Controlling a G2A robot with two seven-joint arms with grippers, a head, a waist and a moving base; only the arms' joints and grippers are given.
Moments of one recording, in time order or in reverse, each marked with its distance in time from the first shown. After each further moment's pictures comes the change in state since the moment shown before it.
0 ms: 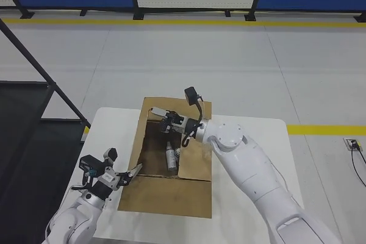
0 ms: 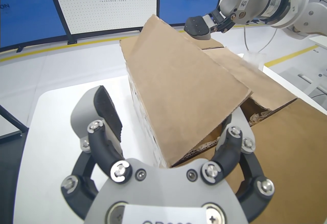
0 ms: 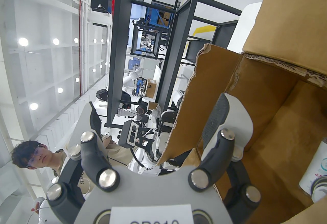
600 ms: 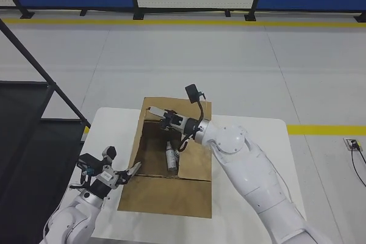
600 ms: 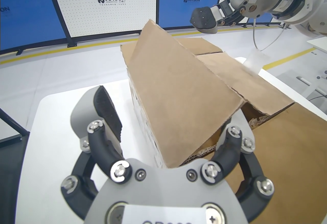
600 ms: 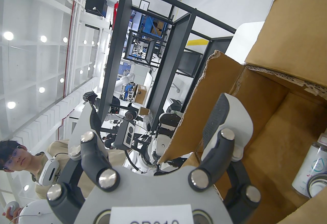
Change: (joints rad) left arm -0.005 -0.003 -0.016 -0.007 -0.006 -0.015 -0.001; right arm -0.121 0.040 0.049 -0.292 -0.155 0.108 -0.095
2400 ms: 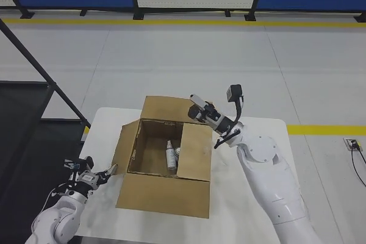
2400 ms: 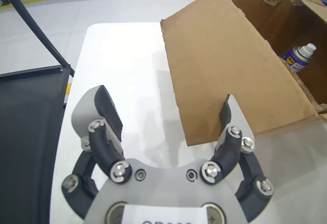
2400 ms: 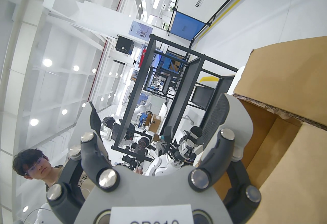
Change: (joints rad) left arm -0.087 -0.001 -0.080 0.320 -0.002 0.010 -0.121; right arm -0.182 0.079 0.254 -0.152 0.052 -0.117 -0.027
